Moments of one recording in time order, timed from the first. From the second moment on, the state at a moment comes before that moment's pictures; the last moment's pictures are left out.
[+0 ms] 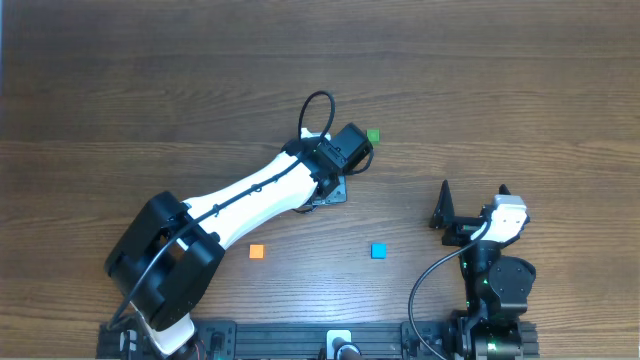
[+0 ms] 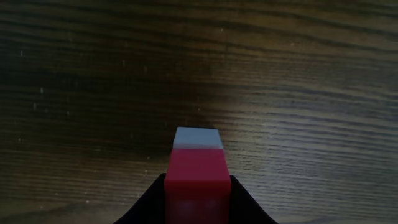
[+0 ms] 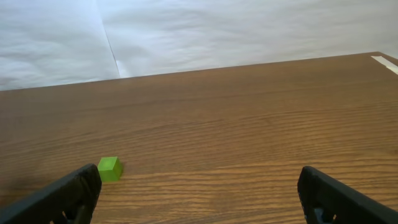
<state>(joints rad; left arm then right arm) -0.80 1.88 1.27 -0.80 -0.16 -0.86 -0.04 0.01 0.04 -0.13 0.01 0.10</state>
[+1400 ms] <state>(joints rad) -0.80 1.88 1.27 -0.79 -0.17 -0.86 -0.04 0.01 0.04 -0.13 0.01 0.10</state>
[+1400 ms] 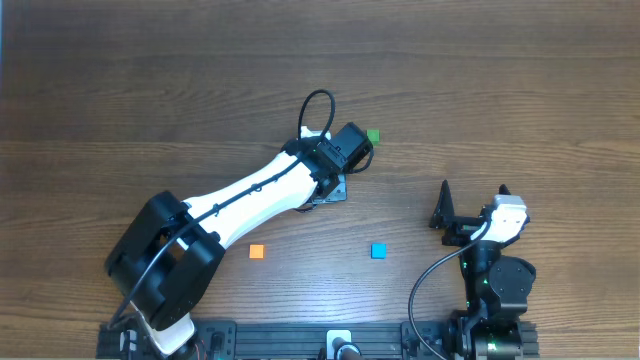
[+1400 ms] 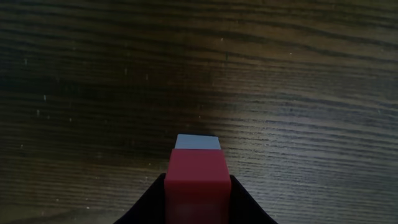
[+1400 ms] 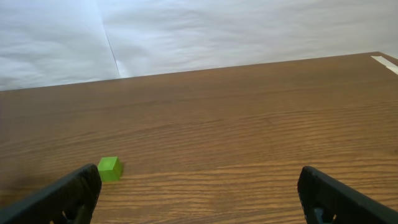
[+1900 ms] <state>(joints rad) -0.80 1.88 1.27 -0.79 -0.17 -0.86 -0.04 0.01 0.04 -0.13 0.01 0.10</state>
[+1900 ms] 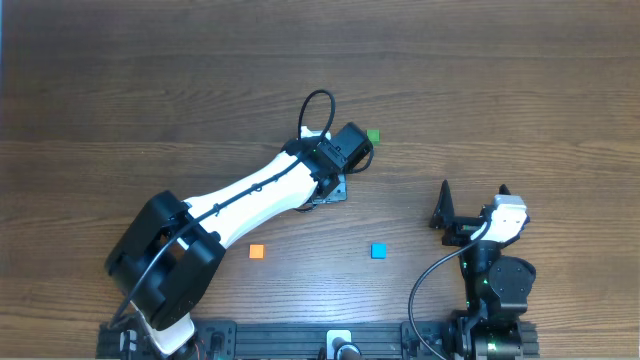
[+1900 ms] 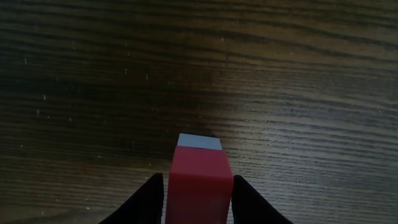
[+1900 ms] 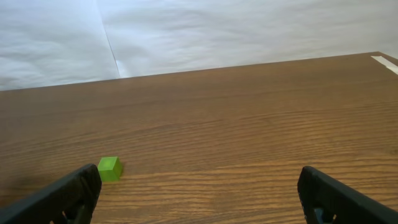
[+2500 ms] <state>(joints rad) -0.79 1.66 1.26 -0.82 -0.21 -0.84 -0.04 0.01 0.04 -0.13 0.01 0.10</state>
